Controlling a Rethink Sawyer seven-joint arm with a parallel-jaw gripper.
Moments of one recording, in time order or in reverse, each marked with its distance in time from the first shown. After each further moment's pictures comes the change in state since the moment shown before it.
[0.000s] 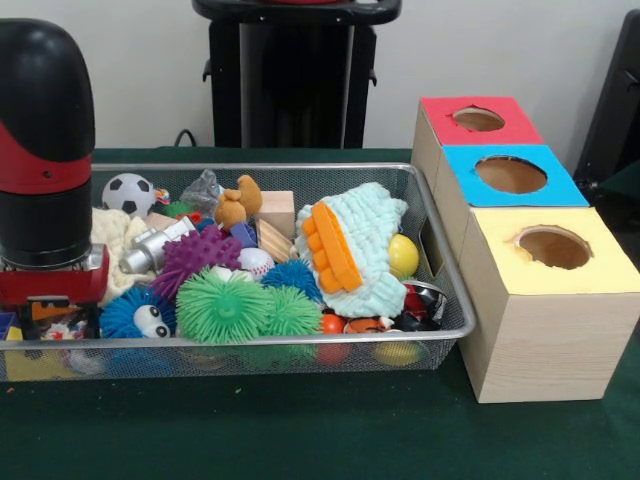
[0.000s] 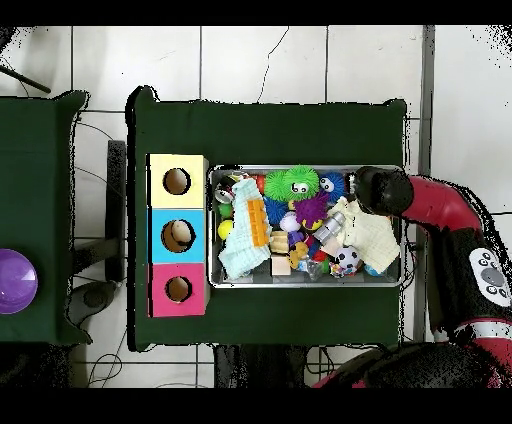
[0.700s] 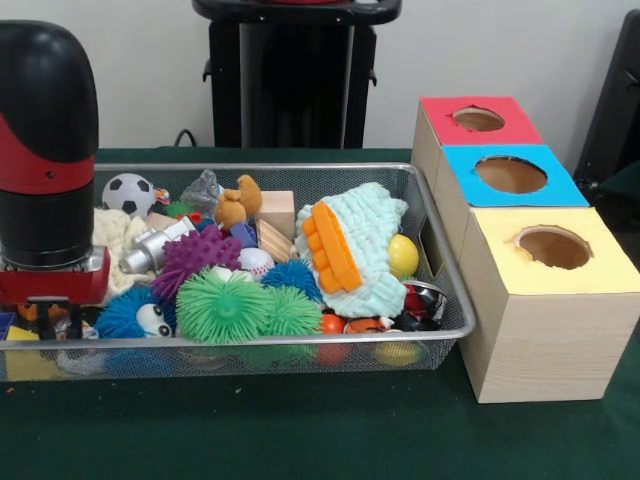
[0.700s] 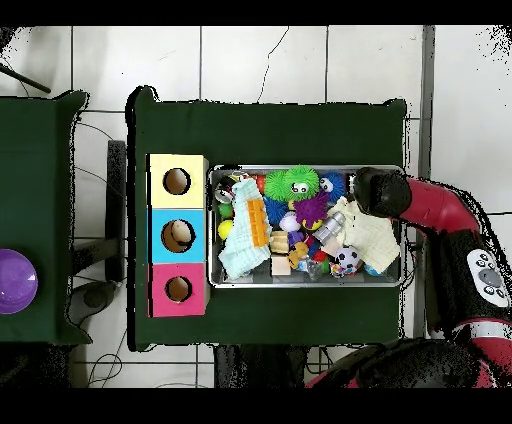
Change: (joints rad) arm 0.020 0.004 -0.043 0.007 0.038 -0.044 0.000
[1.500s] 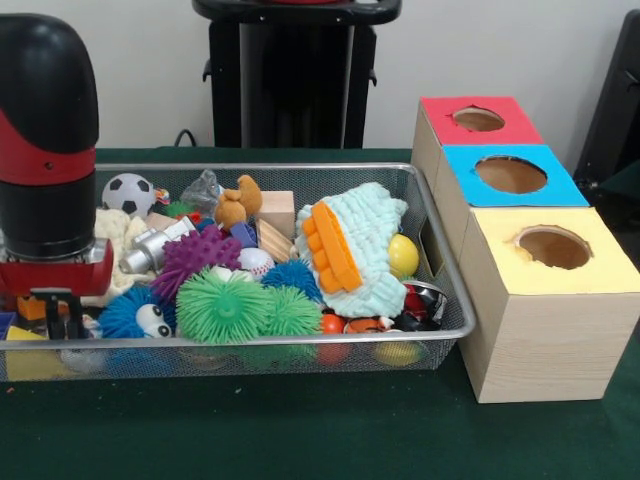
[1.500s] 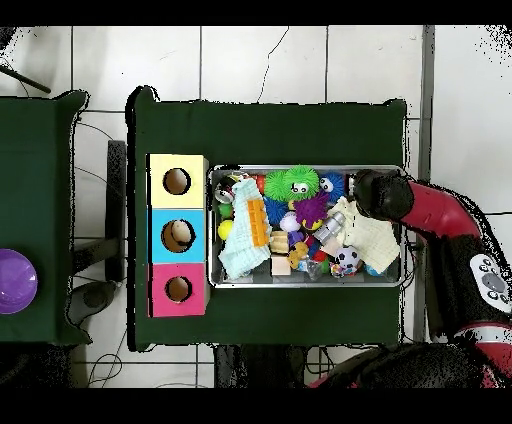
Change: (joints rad) arm -0.002 -0.026 -0.015 0.046 0.059 -0.021 0.000
